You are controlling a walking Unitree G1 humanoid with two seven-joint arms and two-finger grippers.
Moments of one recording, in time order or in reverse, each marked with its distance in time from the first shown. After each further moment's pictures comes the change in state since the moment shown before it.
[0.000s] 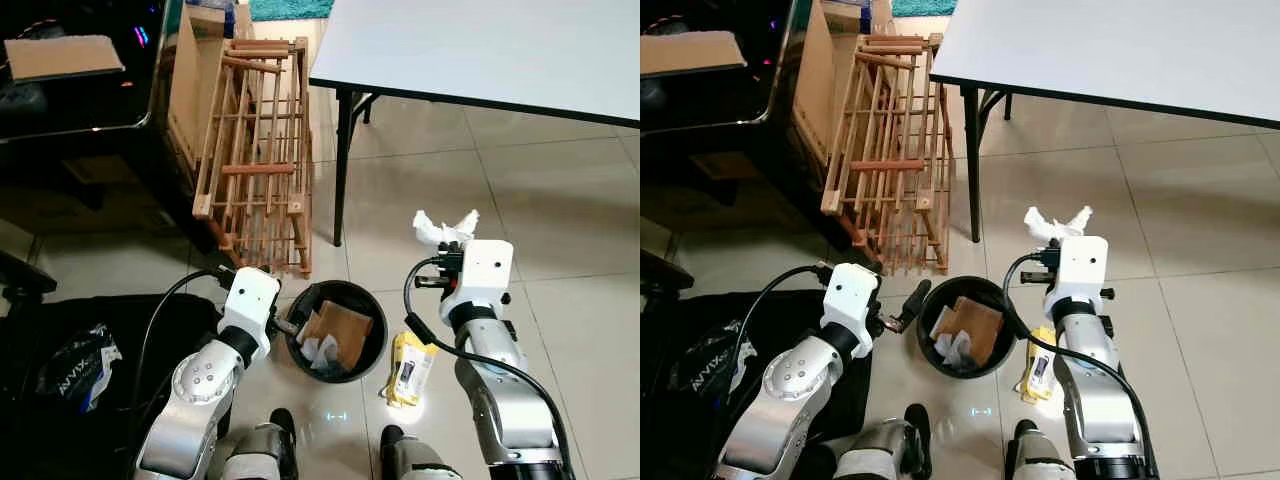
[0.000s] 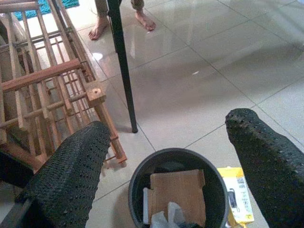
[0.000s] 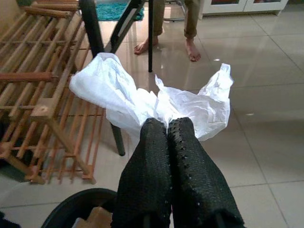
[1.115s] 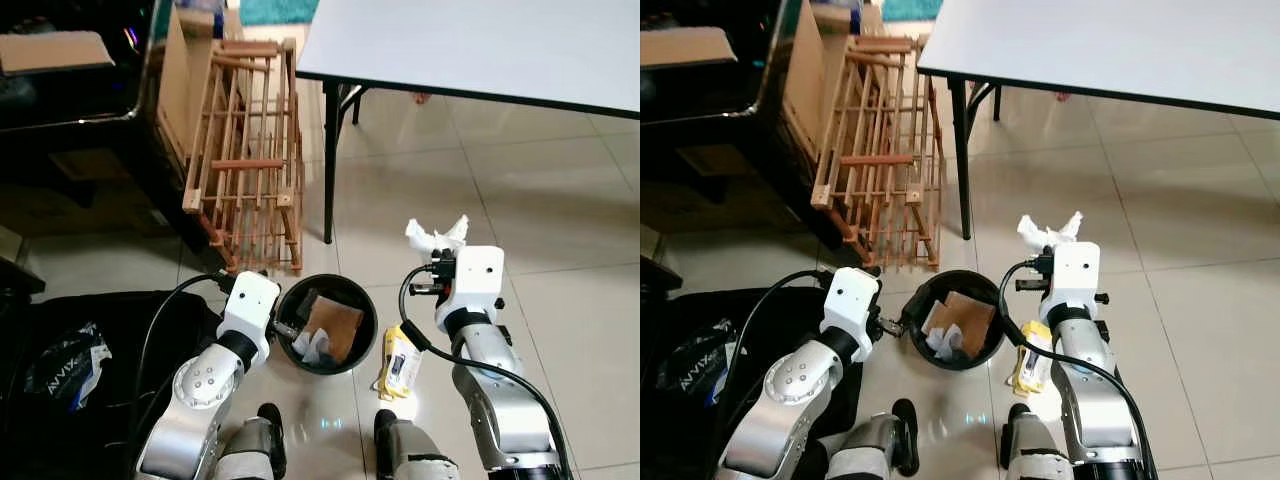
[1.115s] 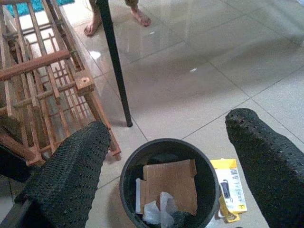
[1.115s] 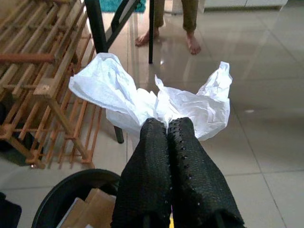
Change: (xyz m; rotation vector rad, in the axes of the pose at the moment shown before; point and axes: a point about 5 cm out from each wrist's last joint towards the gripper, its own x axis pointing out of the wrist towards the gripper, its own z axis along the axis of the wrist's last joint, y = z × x) left arm -0.003 0.001 -0.006 0.009 0.031 0.020; right arm -0.003 0.007 -0.010 -0.010 0.042 0.043
